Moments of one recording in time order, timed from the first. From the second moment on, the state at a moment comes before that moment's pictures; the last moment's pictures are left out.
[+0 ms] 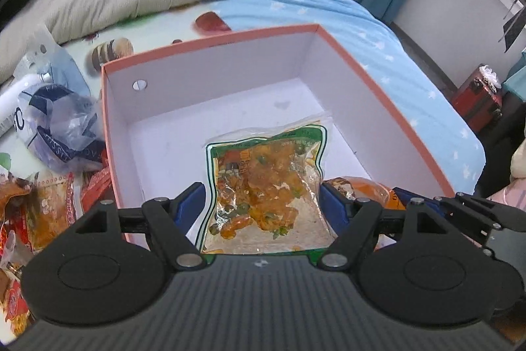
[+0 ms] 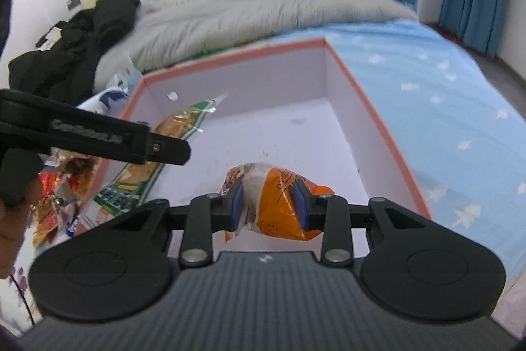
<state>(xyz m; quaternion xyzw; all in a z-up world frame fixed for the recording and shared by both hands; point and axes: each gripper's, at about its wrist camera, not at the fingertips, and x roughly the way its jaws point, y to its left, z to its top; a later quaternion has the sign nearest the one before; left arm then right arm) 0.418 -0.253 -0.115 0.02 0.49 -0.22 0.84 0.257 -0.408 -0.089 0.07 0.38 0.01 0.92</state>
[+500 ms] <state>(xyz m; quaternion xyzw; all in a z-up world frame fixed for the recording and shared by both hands) 0.396 -0.241 -0.106 0.01 0.47 -0.24 0.85 0.252 -0.414 -0.100 0.08 0.39 0.00 0.92</state>
